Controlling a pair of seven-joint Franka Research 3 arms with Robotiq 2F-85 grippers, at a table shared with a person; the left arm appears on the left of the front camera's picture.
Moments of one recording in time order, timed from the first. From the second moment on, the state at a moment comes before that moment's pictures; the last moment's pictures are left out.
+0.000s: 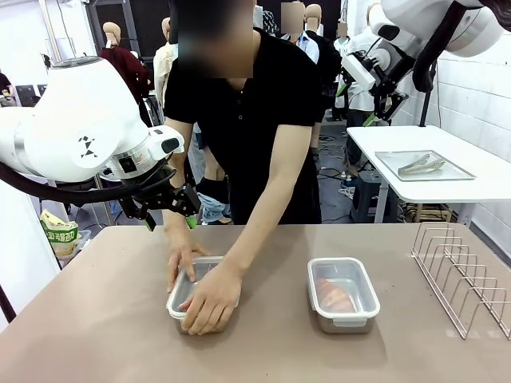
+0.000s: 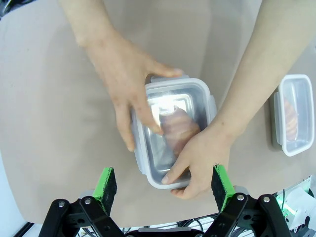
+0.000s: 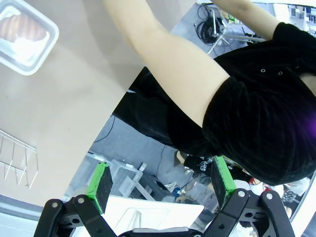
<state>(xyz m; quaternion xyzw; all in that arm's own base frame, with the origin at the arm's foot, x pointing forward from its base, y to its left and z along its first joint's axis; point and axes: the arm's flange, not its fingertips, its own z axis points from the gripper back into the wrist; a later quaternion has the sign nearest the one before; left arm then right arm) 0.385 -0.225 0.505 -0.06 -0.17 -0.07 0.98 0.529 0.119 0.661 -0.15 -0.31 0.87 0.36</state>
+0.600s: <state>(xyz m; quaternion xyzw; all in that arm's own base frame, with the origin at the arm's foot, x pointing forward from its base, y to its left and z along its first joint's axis) 0.385 -0.225 0.505 -0.06 -0.17 -0.07 0.98 0.529 0.119 0.661 -0.15 -0.31 0.87 0.36</state>
